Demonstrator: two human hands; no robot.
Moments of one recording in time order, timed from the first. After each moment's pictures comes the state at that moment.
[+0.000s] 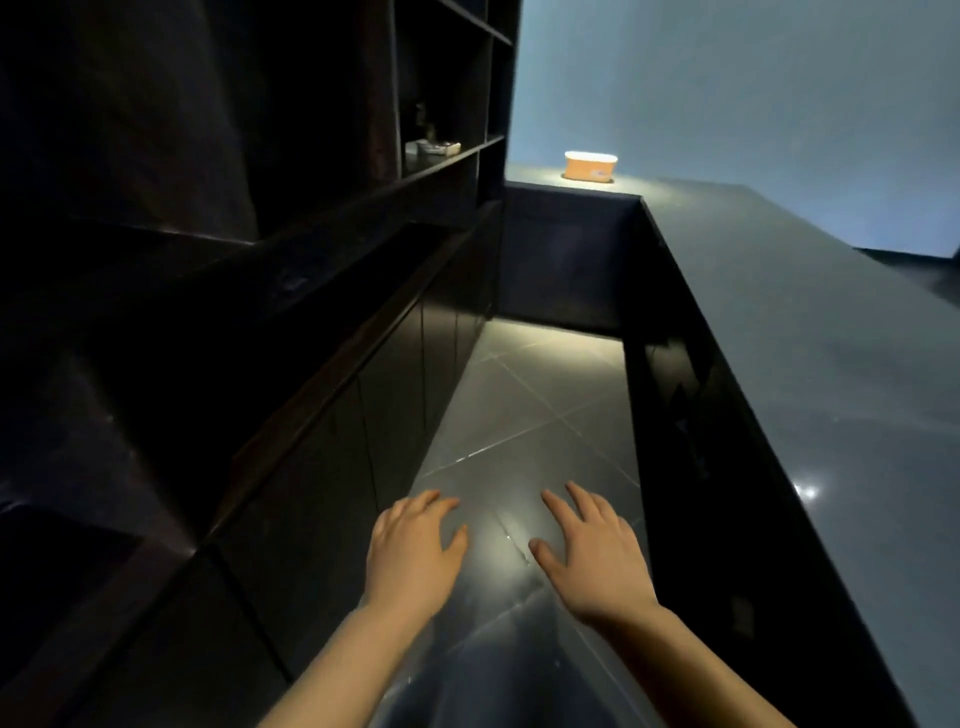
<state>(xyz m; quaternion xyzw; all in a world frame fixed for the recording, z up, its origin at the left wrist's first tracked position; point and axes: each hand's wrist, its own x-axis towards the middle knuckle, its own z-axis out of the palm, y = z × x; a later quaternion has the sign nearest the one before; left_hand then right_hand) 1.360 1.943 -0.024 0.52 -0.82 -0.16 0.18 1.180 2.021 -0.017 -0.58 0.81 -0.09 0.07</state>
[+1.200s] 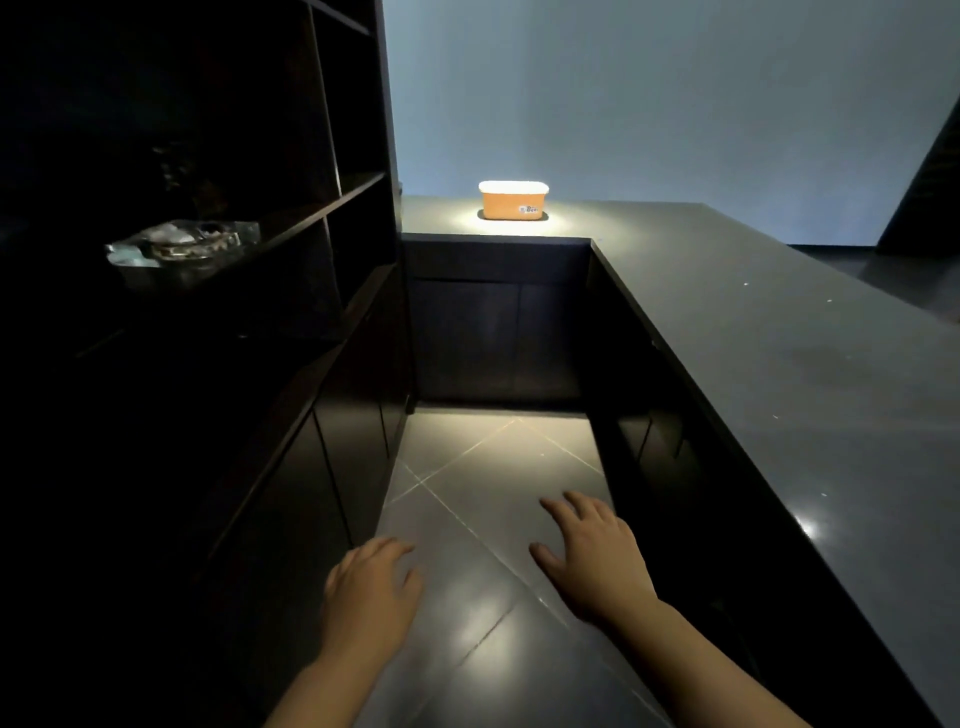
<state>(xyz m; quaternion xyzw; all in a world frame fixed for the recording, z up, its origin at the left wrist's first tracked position) 0.888 1.226 -0.035 0.52 -0.82 -0.19 0.15 0.685 1.331 -0.013 -0.50 0.85 -0.10 0.06</state>
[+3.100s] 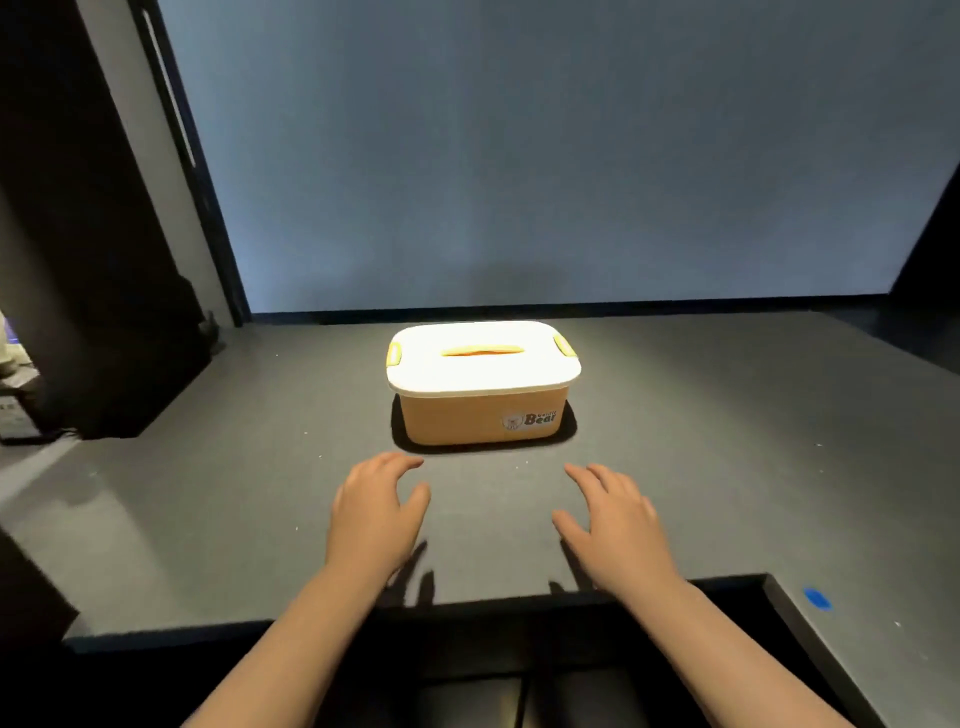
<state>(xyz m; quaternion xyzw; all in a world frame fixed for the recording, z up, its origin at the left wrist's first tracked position) -0.012 0.084 0.036 0.40 -0.85 -0.20 0.28 -0.187 0.255 0.024 -0.41 0.89 -0.21 0.00</state>
